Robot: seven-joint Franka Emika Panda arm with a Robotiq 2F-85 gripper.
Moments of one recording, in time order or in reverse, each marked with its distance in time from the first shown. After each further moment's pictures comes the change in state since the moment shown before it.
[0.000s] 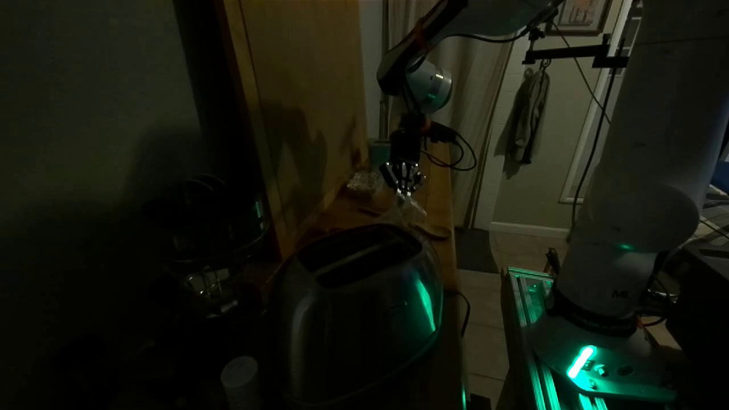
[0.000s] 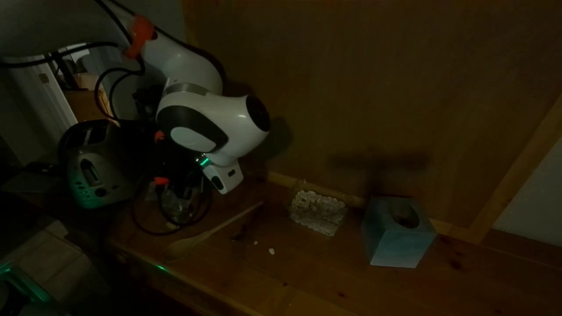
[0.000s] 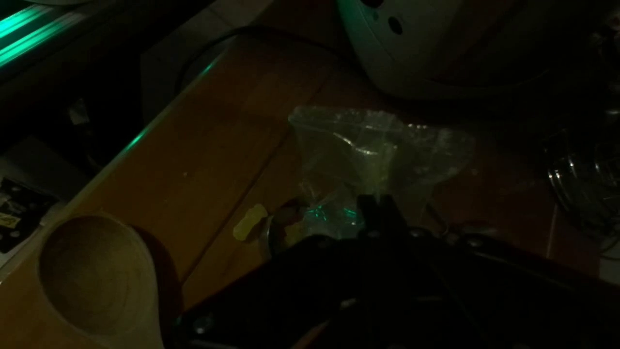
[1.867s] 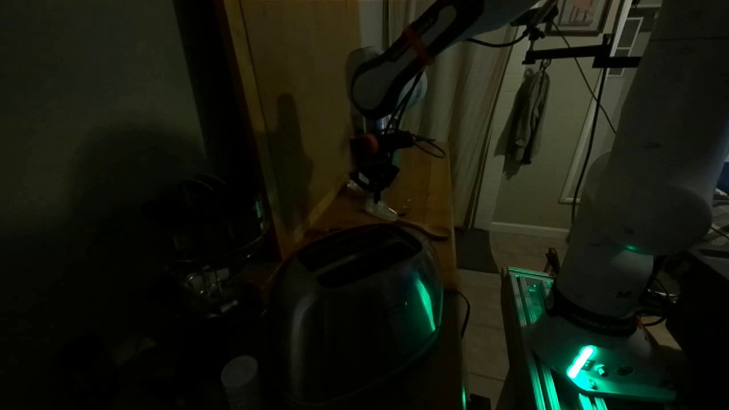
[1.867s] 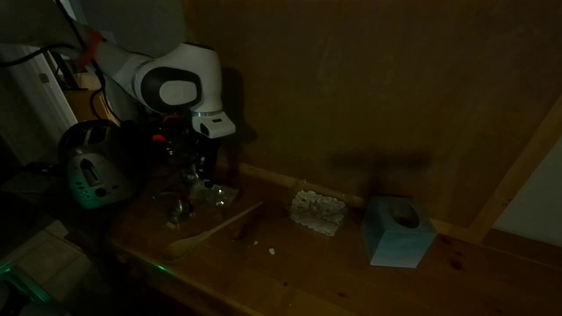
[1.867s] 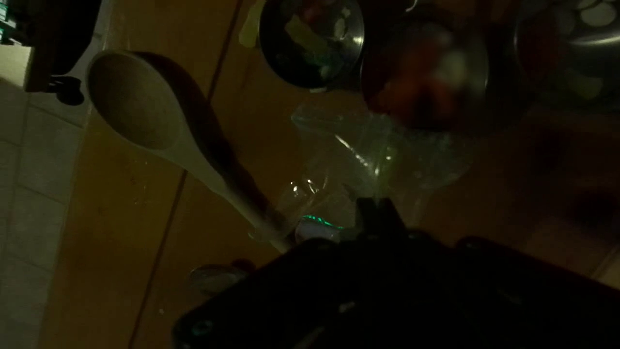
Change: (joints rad) arm 0.111 -0.069 0.195 -0.058 -0.583 0.529 0.837
